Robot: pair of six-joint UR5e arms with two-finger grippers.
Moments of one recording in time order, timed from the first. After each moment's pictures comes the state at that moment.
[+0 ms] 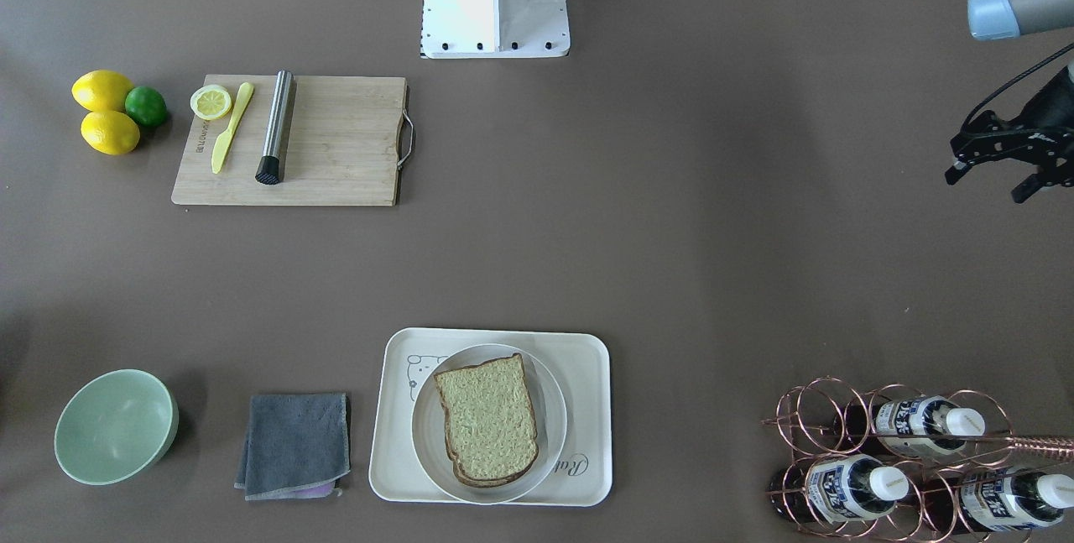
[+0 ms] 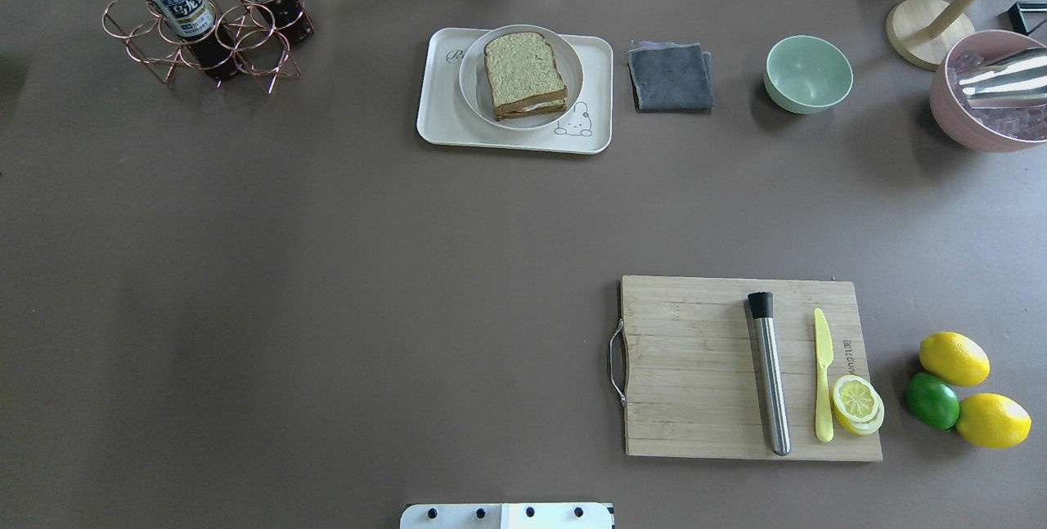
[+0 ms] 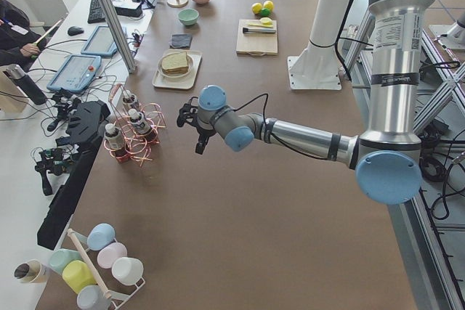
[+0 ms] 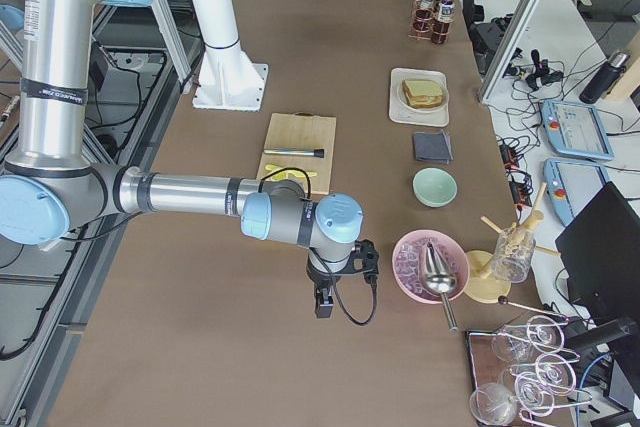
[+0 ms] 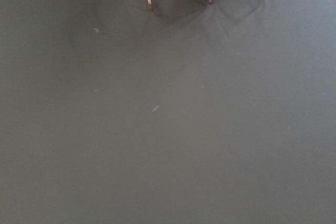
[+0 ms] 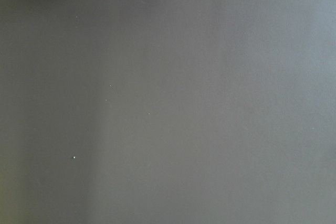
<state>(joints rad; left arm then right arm) -1.25 -1.49 -1.75 -2.10 -2.30 -0.36 1.57 -1.73 1.71 -1.68 2.25 -0.21</state>
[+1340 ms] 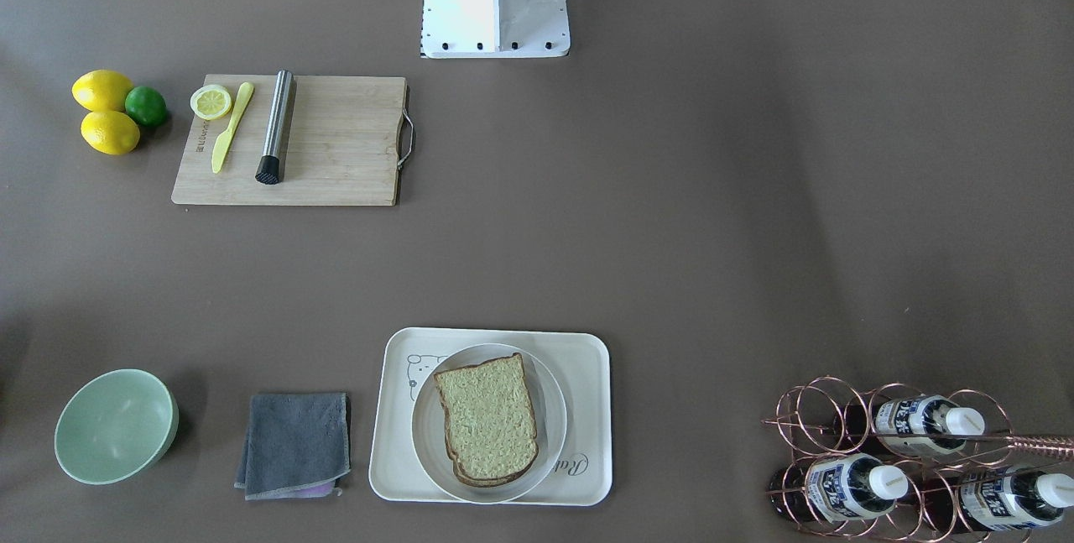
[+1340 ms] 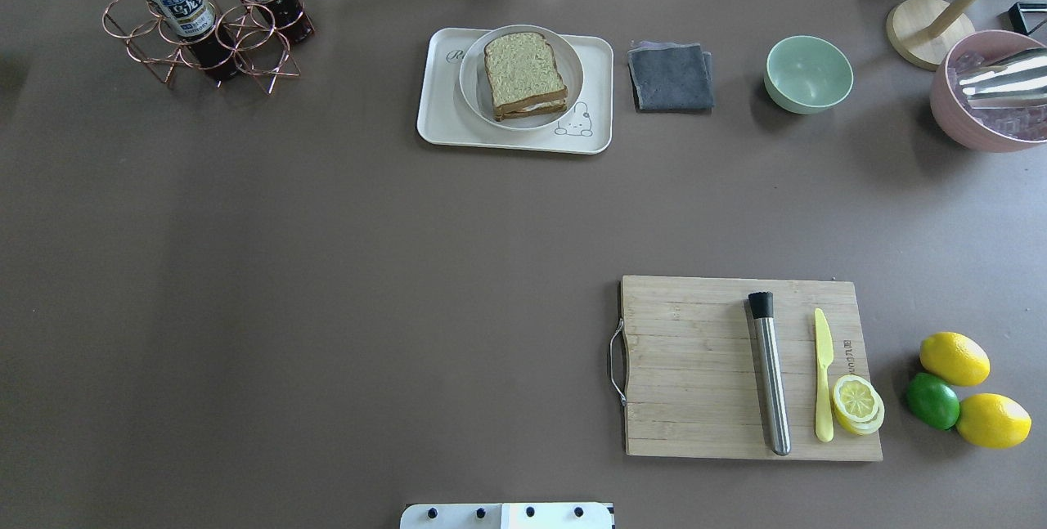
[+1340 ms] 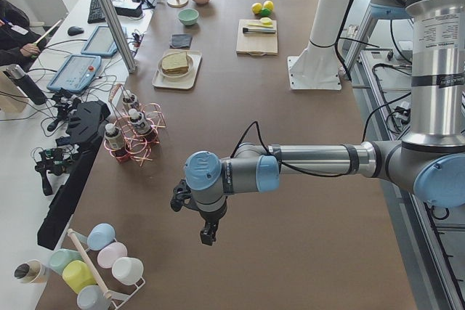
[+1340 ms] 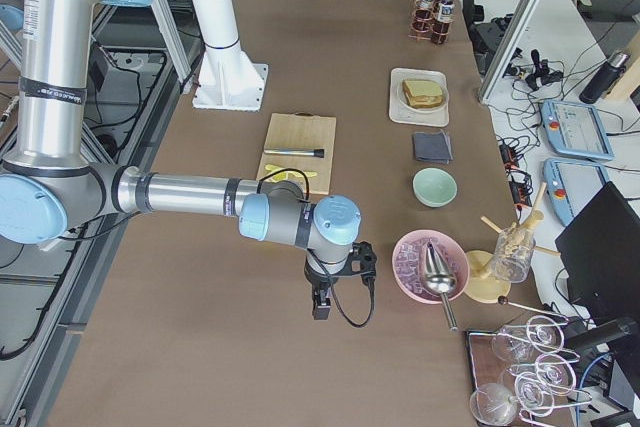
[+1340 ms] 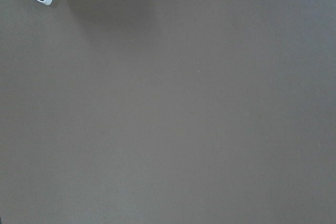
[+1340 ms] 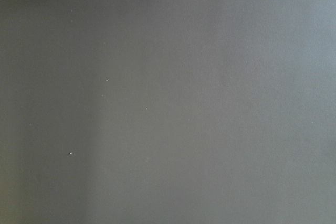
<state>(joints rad) -1.63 -1.49 -1.63 -1.49 -2.30 0.35 1.57 -1.74 1.71 -1.68 2.25 -0.21</state>
